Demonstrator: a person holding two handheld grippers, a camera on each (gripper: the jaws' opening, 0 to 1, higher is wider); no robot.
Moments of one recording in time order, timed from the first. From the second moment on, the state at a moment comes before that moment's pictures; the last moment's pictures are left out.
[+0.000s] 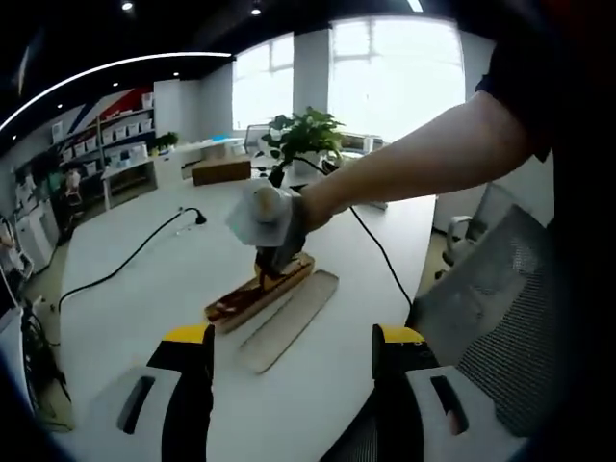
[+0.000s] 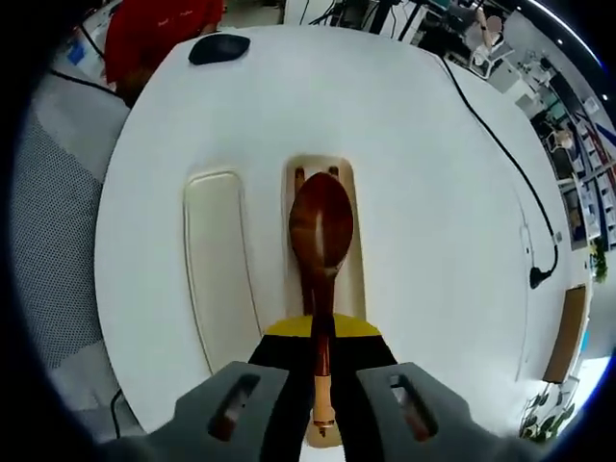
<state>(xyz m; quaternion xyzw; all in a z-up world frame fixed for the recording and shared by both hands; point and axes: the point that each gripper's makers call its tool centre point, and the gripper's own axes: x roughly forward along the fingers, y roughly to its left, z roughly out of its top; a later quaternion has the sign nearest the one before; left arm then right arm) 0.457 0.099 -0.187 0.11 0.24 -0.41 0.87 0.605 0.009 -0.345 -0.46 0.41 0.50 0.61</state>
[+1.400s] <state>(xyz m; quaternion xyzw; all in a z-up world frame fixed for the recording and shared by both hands) 0.458 0.098 -0.188 0.12 0.25 -0.41 0.87 0.603 -0.010 -0.326 -0.41 0.41 0.47 0.66</state>
